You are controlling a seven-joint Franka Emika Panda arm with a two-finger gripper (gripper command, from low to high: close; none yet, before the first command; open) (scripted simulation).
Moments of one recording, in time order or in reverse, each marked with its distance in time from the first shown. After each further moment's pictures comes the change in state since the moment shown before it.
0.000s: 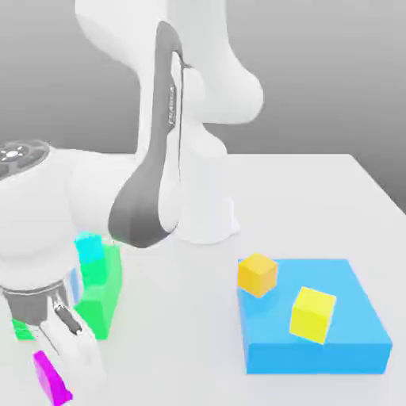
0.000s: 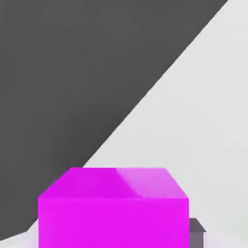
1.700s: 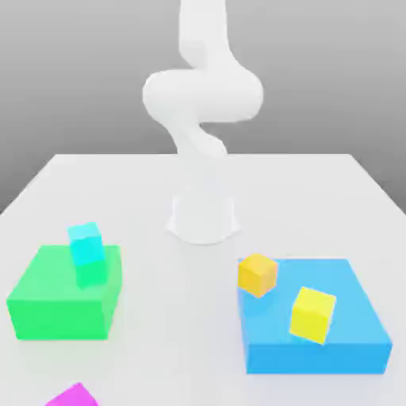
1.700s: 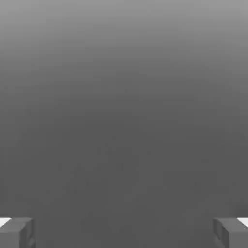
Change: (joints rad) arm 0.214 -0.957 0.144 0.016 -0.080 -0.231 -0.481
